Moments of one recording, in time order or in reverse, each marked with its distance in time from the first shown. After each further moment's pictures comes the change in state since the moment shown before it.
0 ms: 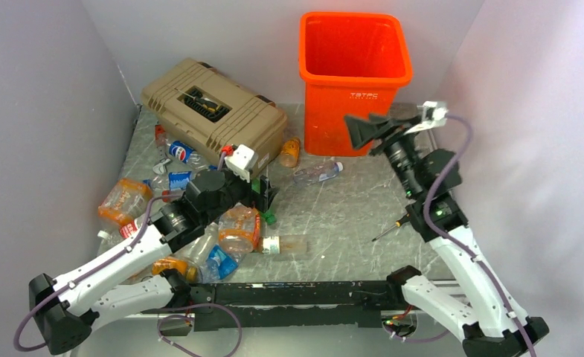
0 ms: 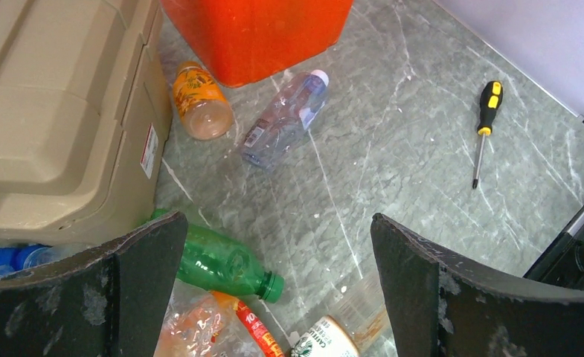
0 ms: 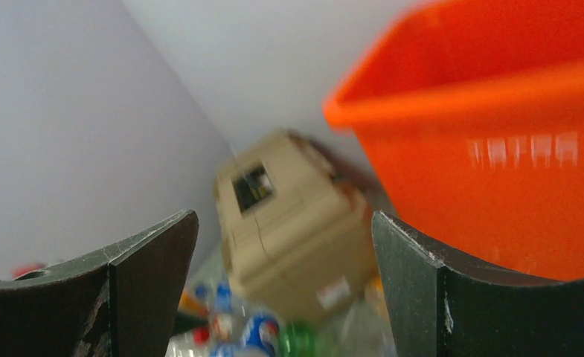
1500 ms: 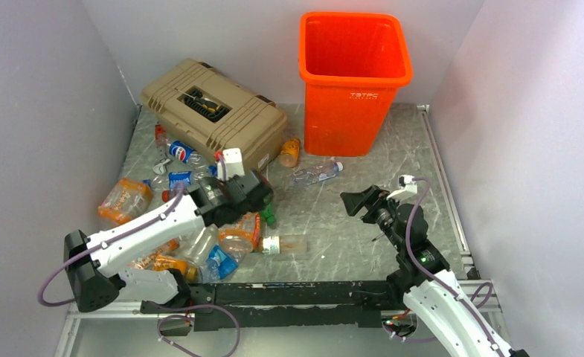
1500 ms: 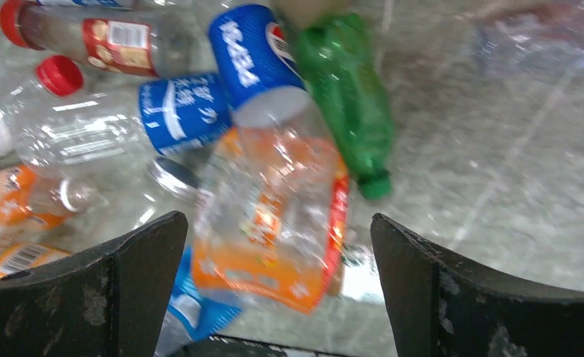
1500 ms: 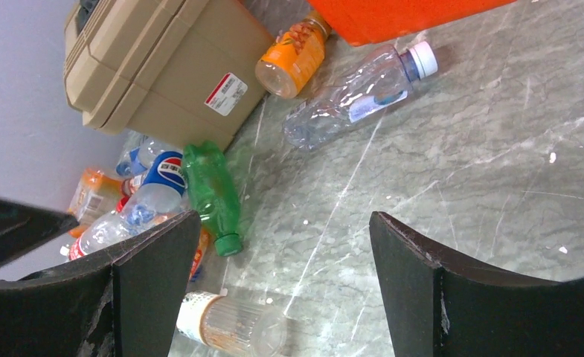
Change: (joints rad) left arm -0.222 0.362 0.408 -1.000 -0.595 -0.953; right arm 0.002 -0.453 -0.738 -0.242 0.043 0.199
